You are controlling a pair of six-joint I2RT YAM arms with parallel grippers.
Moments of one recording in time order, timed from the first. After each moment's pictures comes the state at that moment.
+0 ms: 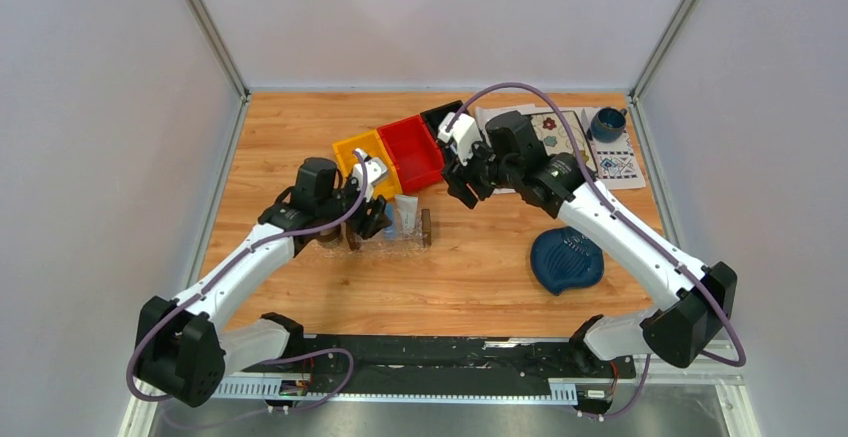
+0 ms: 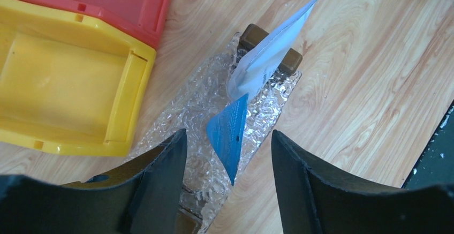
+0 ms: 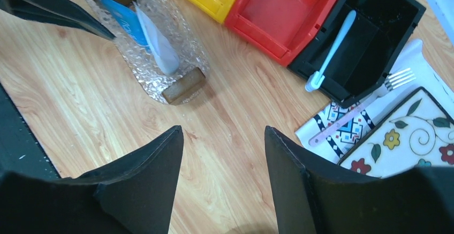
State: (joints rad) left arm -0.40 1.14 0.75 -0.26 0.50 0.25; right arm 0.69 1.37 1.38 -0.63 -0.20 -0.28
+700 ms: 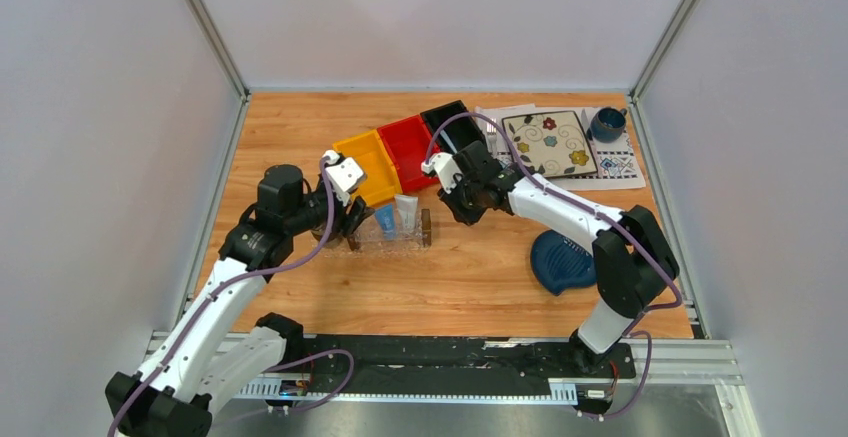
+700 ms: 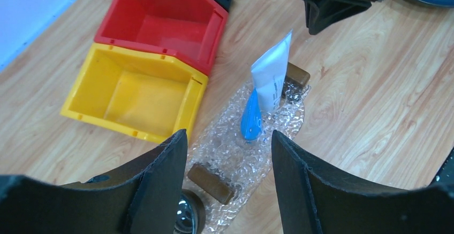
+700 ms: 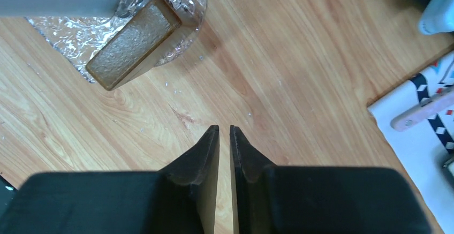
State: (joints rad) left arm -0.37 0.86 0.80 -0.38 0.44 0.33; right arm 0.67 1.65 1.20 -0.53 -0.15 -0.25
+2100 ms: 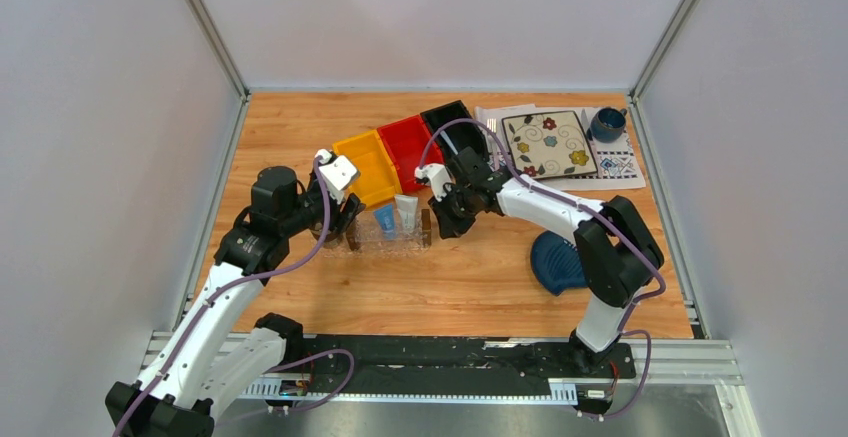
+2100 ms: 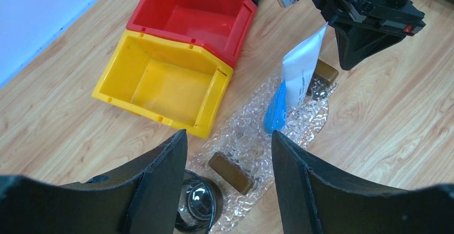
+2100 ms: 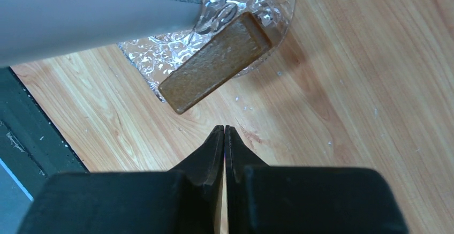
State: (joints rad) left arm -0.34 0.81 0.80 -0.39 0.36 0.35; right arm 0.69 1.75 1.20 -0.51 -0.38 -0.13
